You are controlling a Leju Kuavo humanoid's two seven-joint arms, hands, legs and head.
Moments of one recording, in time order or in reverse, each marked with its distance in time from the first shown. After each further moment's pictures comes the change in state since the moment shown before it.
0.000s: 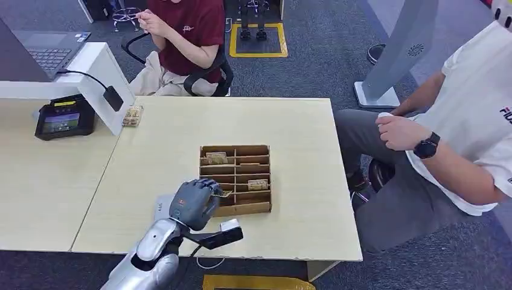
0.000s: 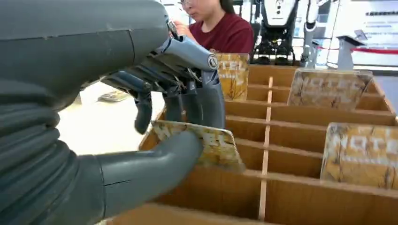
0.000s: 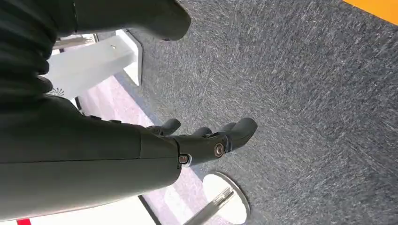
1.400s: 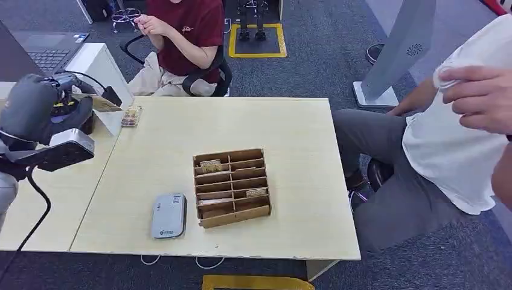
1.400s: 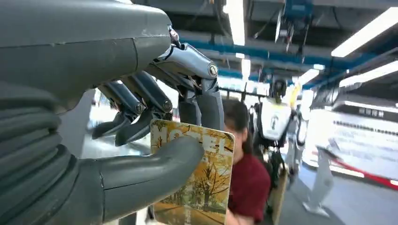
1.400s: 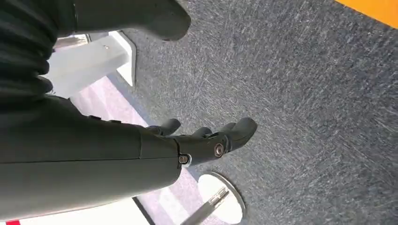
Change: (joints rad) left arm -0.263 0.535 0.407 -0.497 0.525 -0.377 -0.183; right arm 0.001 -0.008 0.011 0.000 -0.022 0.000 -0.033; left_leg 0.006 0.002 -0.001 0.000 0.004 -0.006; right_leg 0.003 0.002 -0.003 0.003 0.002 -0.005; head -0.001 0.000
